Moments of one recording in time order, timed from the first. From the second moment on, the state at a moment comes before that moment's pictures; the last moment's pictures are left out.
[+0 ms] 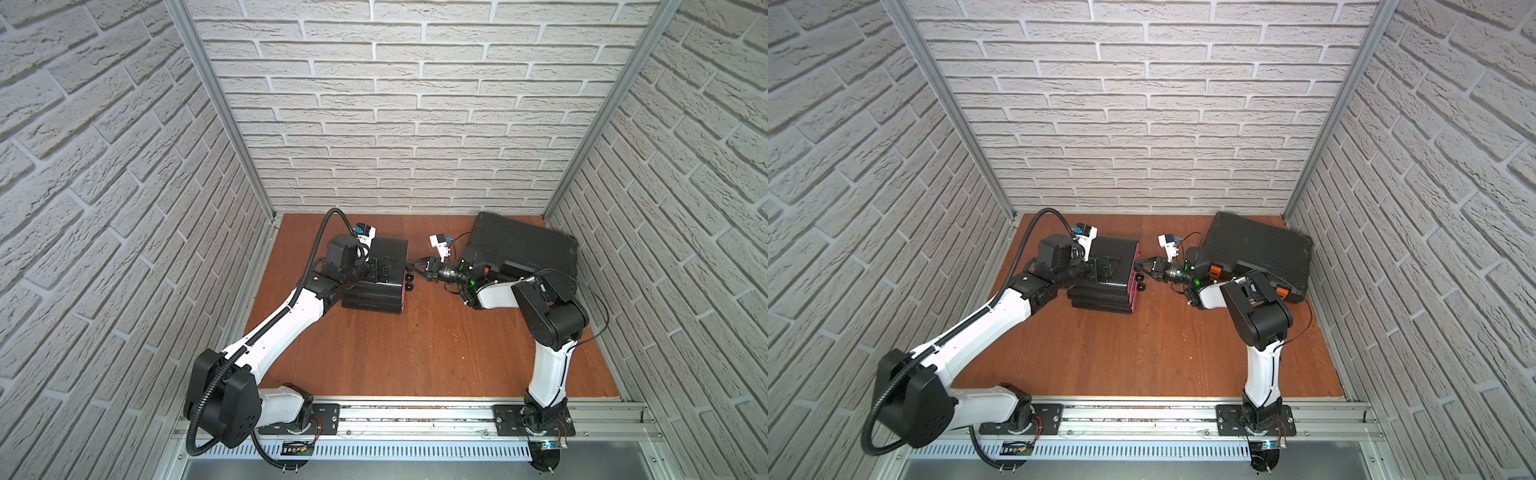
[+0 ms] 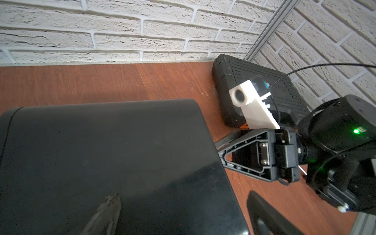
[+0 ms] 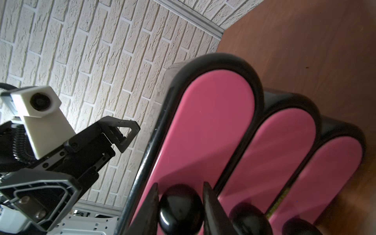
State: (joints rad) left arm -0.48 1.30 1.00 -0.22 0.18 -0.25; right arm 0.36 1.94 0.93 0.89 -0.83 1.02
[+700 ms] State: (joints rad) left arm -0.43 1.31 0.98 -0.20 0.16 -0.27; right arm 0.36 1.63 0.87 0.35 -0.63 0.67
